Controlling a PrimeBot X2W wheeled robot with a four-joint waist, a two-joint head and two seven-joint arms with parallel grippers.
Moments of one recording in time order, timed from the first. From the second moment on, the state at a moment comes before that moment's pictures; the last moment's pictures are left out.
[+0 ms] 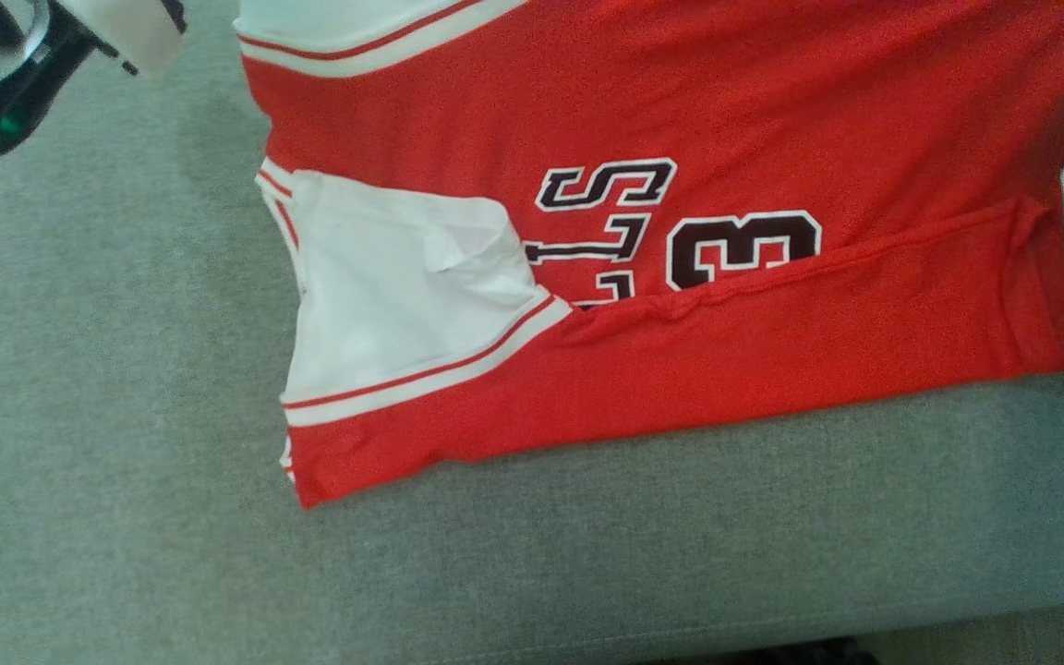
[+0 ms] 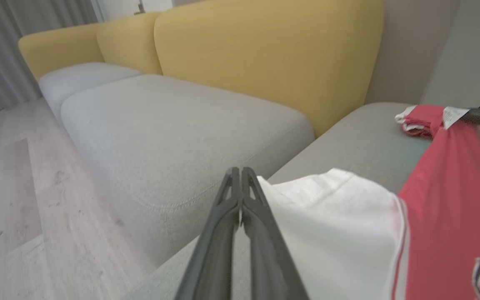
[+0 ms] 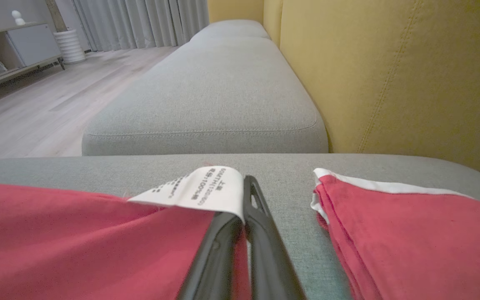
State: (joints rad) left arm -1.50 0.69 -1.33 0.39 -1.05 -0.13 -0.13; right arm -0.68 -0.43 0.12 0.40 0.47 0.13 -0.06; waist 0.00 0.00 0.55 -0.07
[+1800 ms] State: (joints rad) left arm -0.15 0.26 -0.71 -0.04 -0.36 0.33 -0.26; right arm -0.19 -0.06 -0.39 0.39 0.28 0.13 -0.11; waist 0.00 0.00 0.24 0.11
